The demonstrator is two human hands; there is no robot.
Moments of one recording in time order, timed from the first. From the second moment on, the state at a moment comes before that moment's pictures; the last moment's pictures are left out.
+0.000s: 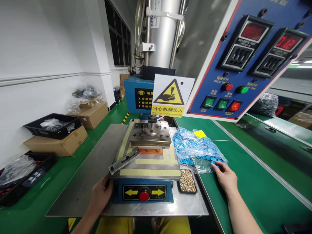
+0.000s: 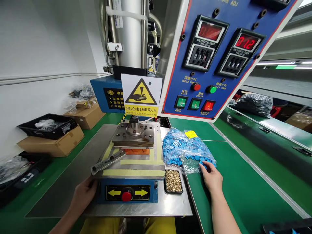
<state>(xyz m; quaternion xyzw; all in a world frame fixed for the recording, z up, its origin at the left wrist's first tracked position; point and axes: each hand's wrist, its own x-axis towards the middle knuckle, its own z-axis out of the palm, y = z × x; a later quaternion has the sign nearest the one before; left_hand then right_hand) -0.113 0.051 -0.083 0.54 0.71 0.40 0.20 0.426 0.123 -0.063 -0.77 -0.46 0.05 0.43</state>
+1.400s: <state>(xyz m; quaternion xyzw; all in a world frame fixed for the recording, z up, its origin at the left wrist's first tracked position) -0.113 0.050 -0.087 0.59 0.70 0.36 0.16 0.433 0.126 -0.069 -0.76 -0.44 0.10 0.46</state>
